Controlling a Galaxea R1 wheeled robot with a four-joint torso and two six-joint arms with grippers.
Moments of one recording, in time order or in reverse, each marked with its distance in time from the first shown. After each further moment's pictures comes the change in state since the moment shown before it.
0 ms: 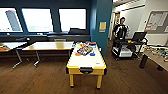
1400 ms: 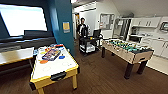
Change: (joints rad) left arm -0.007 0.044 -0.056 0.000 0.004 -0.001; right arm -0.002 0.000 0.000 0.000 0.000 0.000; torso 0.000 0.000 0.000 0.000
